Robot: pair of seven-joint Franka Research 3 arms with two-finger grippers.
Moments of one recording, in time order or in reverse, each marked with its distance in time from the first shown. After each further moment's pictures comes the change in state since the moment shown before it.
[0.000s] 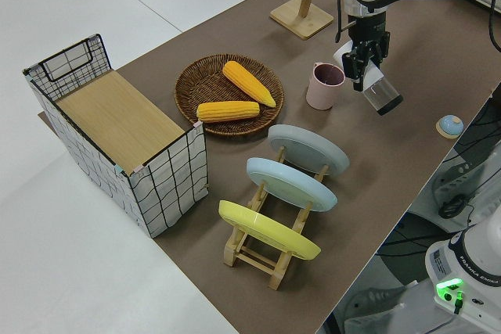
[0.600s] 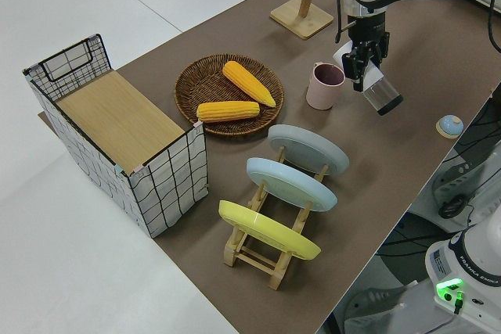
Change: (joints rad) left arm 0.000 0.003 0.000 0.001 0.000 0.000 -0.008; right arm 0.000 0.000 0.000 0.000 0.000 0.000 0.000
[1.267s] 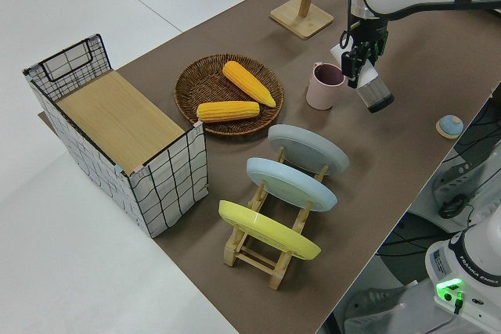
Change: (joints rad) left arm 0.001 -0.111 0.010 -0.123 -0.053 0.201 0.020; right arm 0.000 0.000 0.000 0.000 0.000 0.000 0.000
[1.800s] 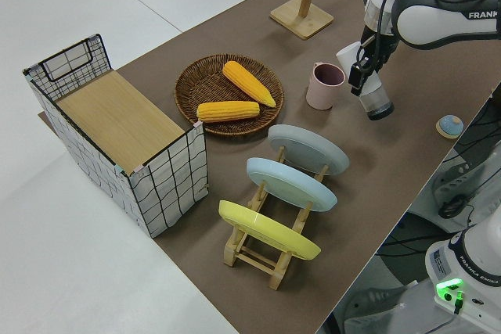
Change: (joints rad) left arm -0.002 -0.177 0.009 -0.217 -0.079 0.208 0.021; right arm 0.000 0.000 0.000 0.000 0.000 0.000 0.000
